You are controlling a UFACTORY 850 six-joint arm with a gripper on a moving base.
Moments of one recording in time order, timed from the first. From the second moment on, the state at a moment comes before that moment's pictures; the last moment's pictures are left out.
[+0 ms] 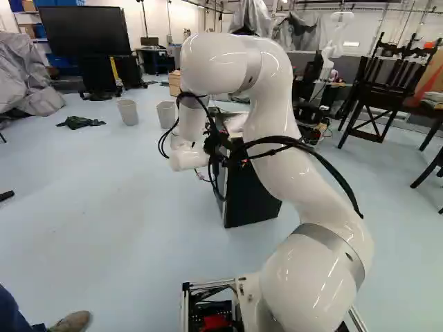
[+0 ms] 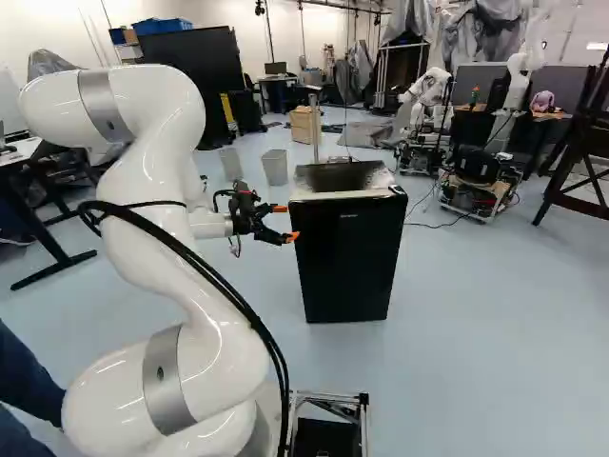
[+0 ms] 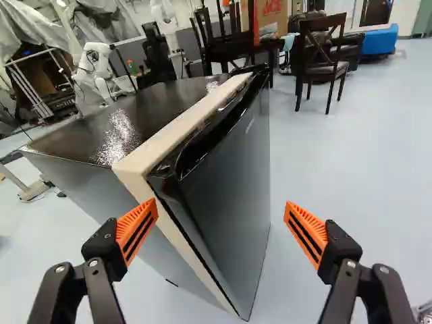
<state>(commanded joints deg) 29.2 -41.4 -55.1 89.7 73.3 -4.4</state>
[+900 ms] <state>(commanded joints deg) 29.2 -41.4 -55.1 89.7 74.2 -12.1</state>
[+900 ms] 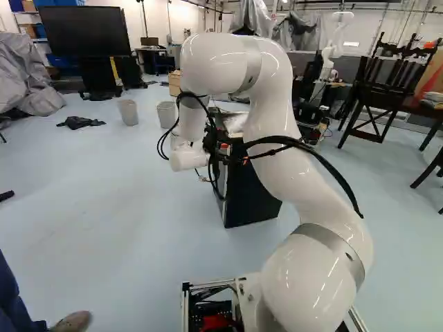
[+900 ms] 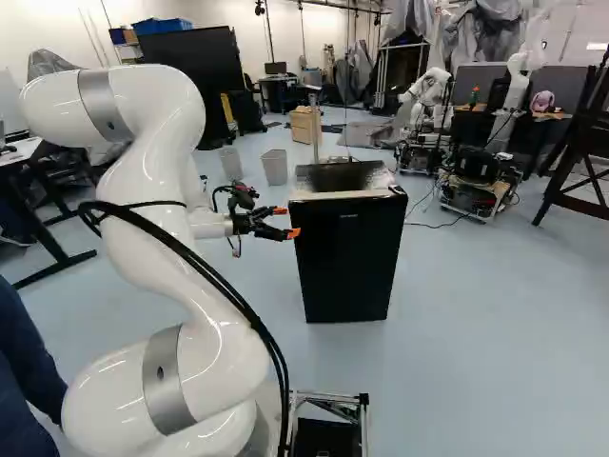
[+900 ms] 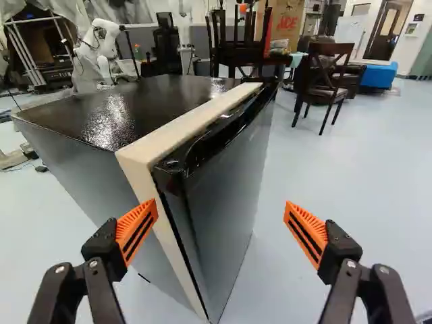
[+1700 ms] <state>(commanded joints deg) 29.2 -41.4 -55.1 89.7 75.9 -12.1</state>
